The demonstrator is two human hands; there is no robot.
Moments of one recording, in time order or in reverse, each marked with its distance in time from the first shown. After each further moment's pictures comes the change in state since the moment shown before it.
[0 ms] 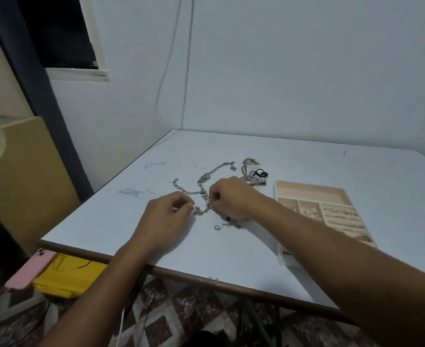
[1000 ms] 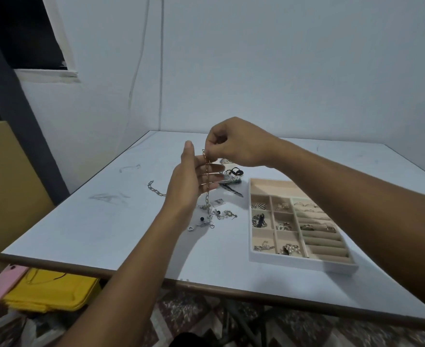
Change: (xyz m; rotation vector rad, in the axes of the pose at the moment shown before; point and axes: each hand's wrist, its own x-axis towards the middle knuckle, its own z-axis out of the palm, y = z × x) left_hand 0.026 0.104 0.047 -0.886 -0.098 -0.122; right_hand -0.033 0.009 -0.113 0.270 0.172 -0.093
